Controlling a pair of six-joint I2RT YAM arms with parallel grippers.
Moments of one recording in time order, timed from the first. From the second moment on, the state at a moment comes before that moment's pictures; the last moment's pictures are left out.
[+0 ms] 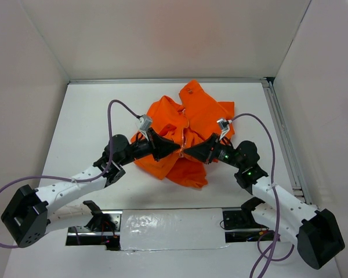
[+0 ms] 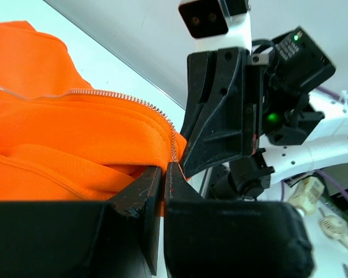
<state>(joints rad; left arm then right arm) -0.73 1.11 0.61 0.60 0.39 -0.60 0.49 0.86 0.36 0.64 -0.64 0.89</state>
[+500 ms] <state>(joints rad) -0.73 1.11 0.59 0.65 0.36 -0.56 0.49 0.84 0.39 0.54 -0.67 0.89</state>
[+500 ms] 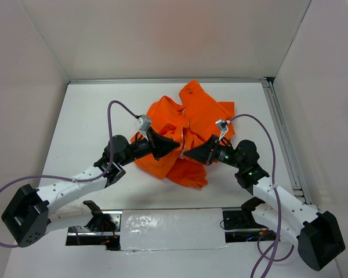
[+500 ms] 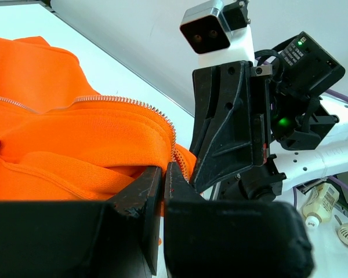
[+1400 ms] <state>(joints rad) -0.74 1.13 0.59 0.66 0.35 -0.56 0.49 0.85 0.39 0.55 -0.68 0.91</state>
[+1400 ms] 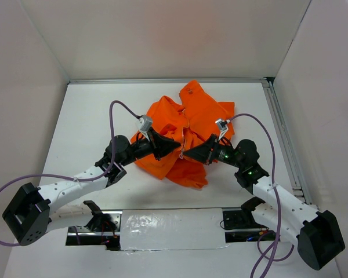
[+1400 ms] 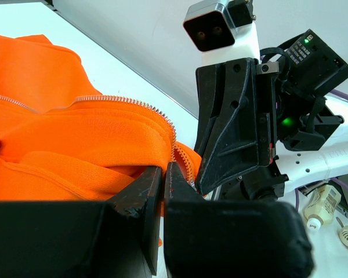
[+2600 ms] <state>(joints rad) -0.74 1.09 0.51 0.75 0.45 -0.57 0.48 0.86 0.40 0.58 -0.66 0.92</state>
